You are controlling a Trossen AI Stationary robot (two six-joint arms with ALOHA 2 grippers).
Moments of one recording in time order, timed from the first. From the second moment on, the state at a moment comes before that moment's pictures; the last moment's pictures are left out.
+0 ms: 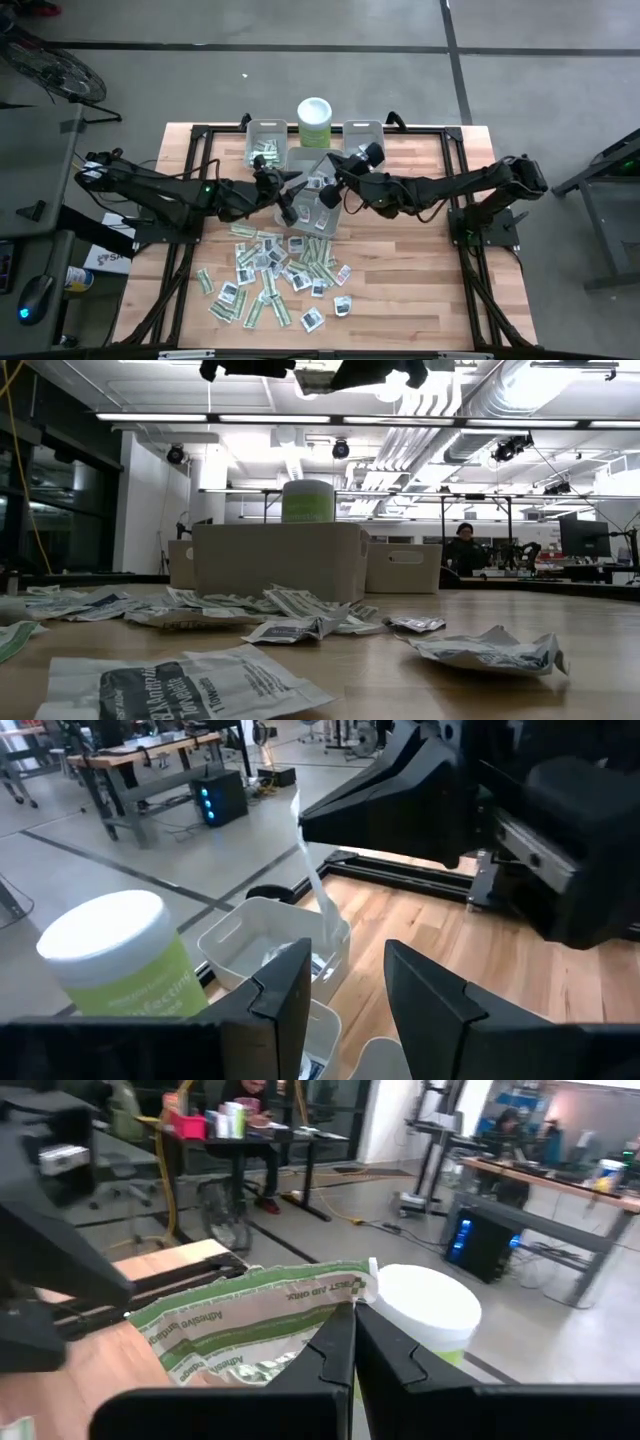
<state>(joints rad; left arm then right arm) -0.21 1.22 0.98 0.01 -0.77 -0.11 0.11 1.55 1.20 0.15 0.91 0.07</state>
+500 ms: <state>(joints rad) -0.21 1.22 0.98 0.01 -0.78 -0.11 0.11 1.57 1.20 0.24 0.76 0.09</state>
